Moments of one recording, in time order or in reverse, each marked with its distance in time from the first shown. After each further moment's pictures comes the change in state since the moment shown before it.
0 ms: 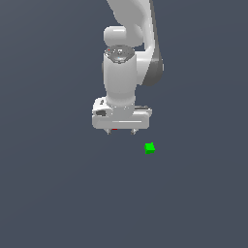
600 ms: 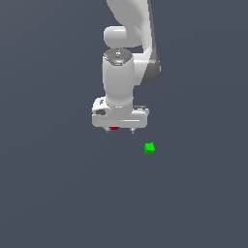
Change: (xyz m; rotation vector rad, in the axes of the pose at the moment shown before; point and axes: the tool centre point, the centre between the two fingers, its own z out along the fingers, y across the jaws) arm -0.016 0.005 0.010 0.000 -0.007 0.012
